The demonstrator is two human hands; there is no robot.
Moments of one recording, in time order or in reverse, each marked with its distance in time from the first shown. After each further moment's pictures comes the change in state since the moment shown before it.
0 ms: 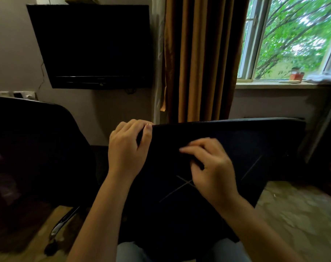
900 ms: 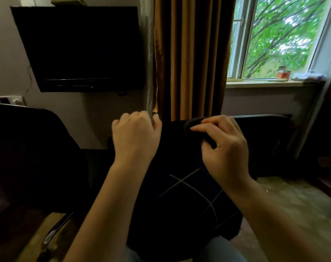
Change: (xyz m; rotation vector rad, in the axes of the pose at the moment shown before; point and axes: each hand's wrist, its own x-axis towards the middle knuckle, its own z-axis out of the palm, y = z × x) left_hand 0.031 0.049 0.007 0.324 -0.140 -0.015; right_hand 0.032 0.018 -0.033 -0.185 0.176 -0.031
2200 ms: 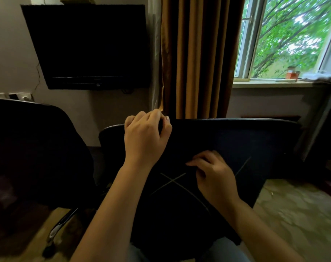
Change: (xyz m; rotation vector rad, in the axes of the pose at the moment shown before) left_hand -0.009 -0.013 0.030 -0.123 0.221 0.111; right_hand -0.066 0.012 0.034 0.037 -0.263 0.029
